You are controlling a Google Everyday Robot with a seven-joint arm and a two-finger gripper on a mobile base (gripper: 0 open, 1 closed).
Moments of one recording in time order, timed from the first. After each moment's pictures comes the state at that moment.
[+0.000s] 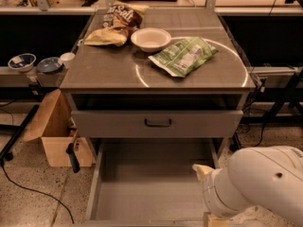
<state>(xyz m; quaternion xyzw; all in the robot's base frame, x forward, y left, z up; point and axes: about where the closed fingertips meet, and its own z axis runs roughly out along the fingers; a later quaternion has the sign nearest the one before) 0.327 -0.134 0.660 -0.69 0.71 0.04 0.14</state>
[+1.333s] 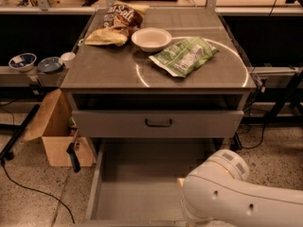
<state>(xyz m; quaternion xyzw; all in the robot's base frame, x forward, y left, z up) 0.319 -0.104 0.593 -0.73 0.68 0.01 0.06</state>
